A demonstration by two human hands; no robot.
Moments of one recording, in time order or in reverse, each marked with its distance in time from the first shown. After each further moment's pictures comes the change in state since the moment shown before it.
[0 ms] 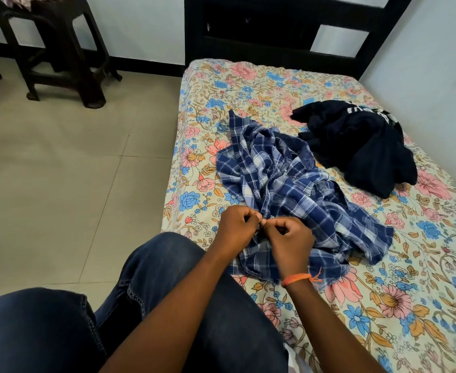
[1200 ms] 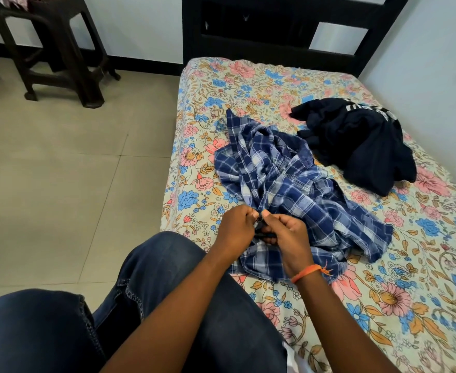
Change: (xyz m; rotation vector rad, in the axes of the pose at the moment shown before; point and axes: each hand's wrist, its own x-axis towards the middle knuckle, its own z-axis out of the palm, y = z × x) left_hand 0.003 -0.002 0.006 0.211 -0.022 0.006; right_hand 0.014 0.003 -0.007 0.409 -0.327 0.362
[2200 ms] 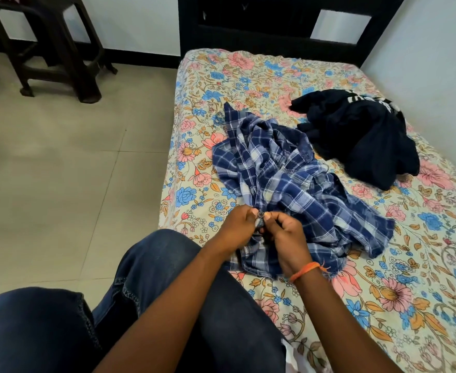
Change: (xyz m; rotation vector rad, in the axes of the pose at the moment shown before) left_hand 0.003 0.001 0.001 -0.099 -0.188 -0.131; right_hand 0.005 0.015 -0.003 -0.017 -0.053 -0.015
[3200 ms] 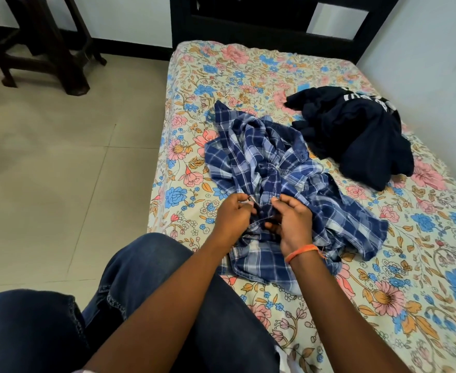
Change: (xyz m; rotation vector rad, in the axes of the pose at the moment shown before) left_hand 0.026 0.005 0.011 -0.340 0.158 -0.123; right_hand 0.037 -0.026 -0.007 0.172 0.304 0.125
